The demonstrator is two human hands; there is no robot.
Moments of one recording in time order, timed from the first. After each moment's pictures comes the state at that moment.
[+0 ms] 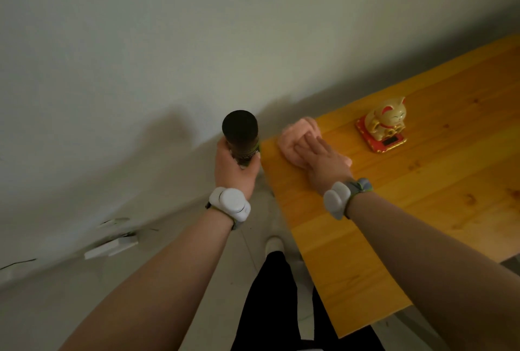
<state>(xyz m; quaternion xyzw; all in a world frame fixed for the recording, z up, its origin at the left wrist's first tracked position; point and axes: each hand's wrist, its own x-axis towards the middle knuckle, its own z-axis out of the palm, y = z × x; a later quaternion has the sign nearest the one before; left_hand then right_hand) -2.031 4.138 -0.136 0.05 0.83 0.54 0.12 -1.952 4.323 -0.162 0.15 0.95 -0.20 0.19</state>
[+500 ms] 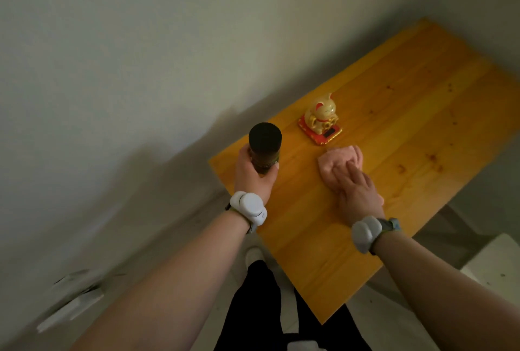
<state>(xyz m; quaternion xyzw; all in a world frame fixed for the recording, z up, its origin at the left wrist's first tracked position) -1.982 4.219 -0.142 0.20 0.80 0.52 0.24 -1.800 4.362 -0.158 0.42 0.88 -0.20 0.11</state>
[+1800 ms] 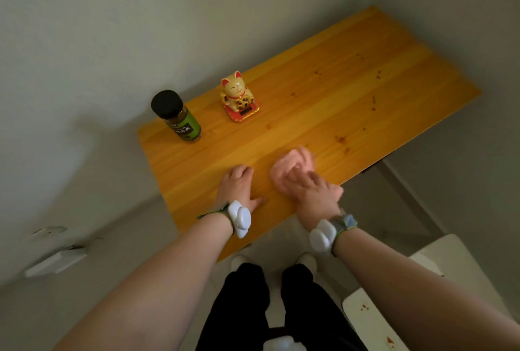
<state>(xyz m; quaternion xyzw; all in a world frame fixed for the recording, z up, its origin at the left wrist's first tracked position) -1.789 4.304 -0.146 0.35 0.90 0.01 0.26 -1.658 4.435 -0.132 0.25 0.92 -0.22 0.19</state>
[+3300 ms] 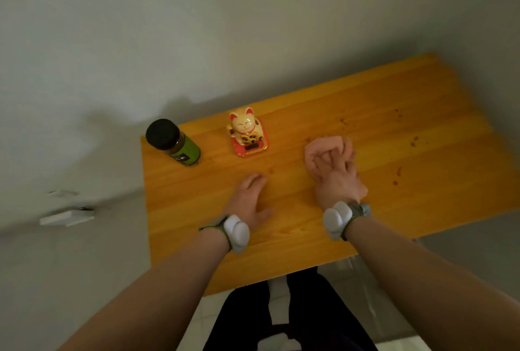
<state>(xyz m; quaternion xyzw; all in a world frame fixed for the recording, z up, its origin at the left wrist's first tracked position) -1.824 4.383 -0.145 0.27 0.90 0.18 0.28 -1.769 4.591 -0.158 0.30 0.91 -0.18 0.22</state>
